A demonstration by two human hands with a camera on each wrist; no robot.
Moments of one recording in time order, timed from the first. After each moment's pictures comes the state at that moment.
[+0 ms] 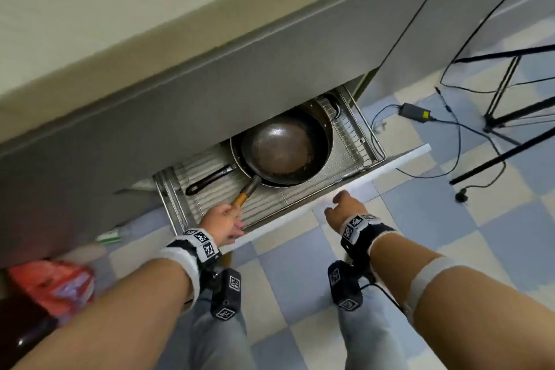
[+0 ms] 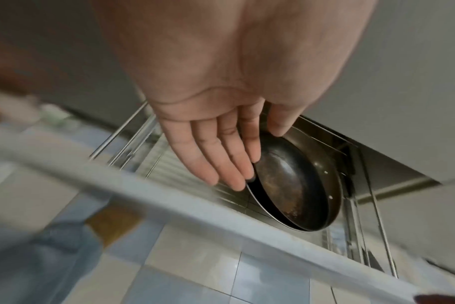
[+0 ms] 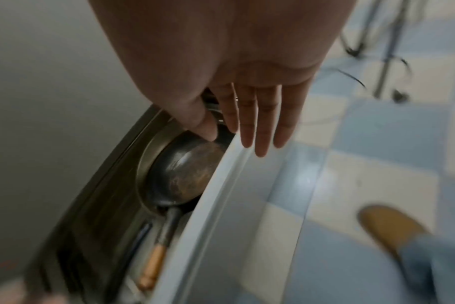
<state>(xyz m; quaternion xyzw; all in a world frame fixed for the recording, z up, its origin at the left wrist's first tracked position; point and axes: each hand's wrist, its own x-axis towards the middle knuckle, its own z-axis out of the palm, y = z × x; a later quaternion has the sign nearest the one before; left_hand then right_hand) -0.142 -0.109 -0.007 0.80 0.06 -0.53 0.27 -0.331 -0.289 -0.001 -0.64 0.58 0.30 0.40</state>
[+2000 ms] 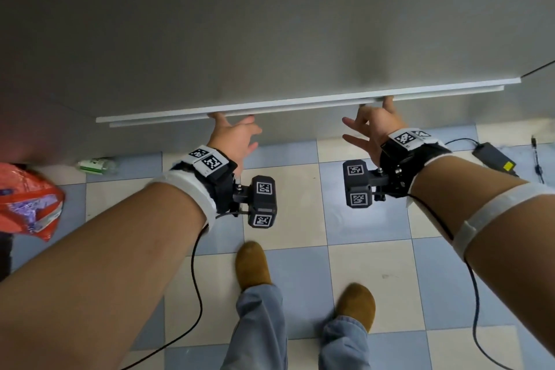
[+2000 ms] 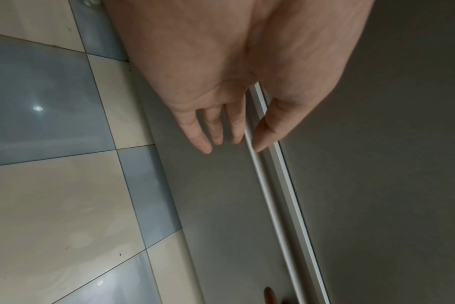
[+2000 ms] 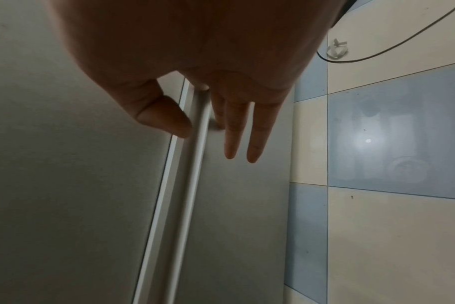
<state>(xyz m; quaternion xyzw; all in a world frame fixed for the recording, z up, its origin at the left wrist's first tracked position) -0.059 -0.171 -0.114 0.69 0.19 -0.38 0.59 -0.171 -0.385 -0.098 -0.46 0.55 -0.01 0.70</state>
